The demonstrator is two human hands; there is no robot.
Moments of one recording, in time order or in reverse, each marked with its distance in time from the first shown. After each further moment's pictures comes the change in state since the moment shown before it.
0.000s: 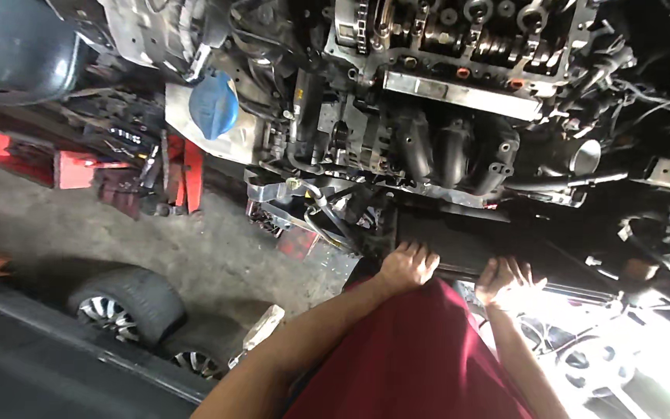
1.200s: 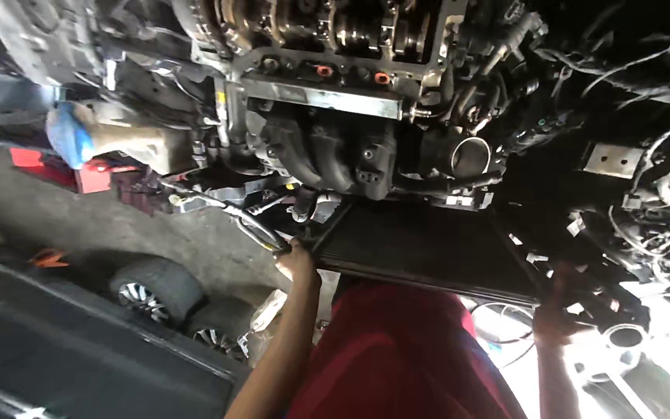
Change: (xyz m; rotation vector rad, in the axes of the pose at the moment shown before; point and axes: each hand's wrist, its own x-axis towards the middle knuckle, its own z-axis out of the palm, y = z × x) left_hand 0.050 0.000 -0.021 -0.327 0.337 -2.096; right_hand 0.053 0.181 -0.061 0.430 0.020 0.674
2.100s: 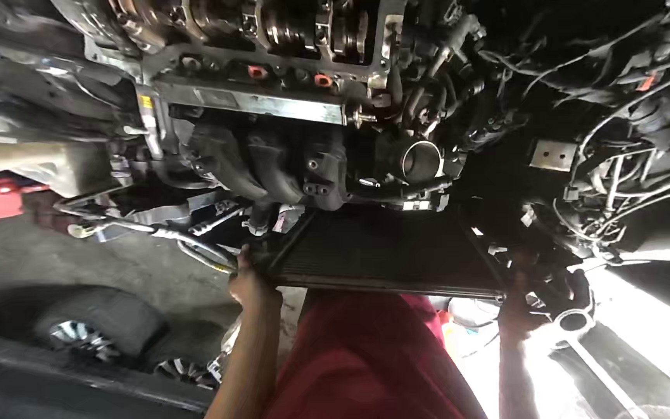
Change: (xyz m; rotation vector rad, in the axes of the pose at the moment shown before) left_hand -0.006 0.004 -0.003 -0.258 -0.088 -0.096; right_hand 0.001 0.000 0.002 0.143 0.108 -0.018
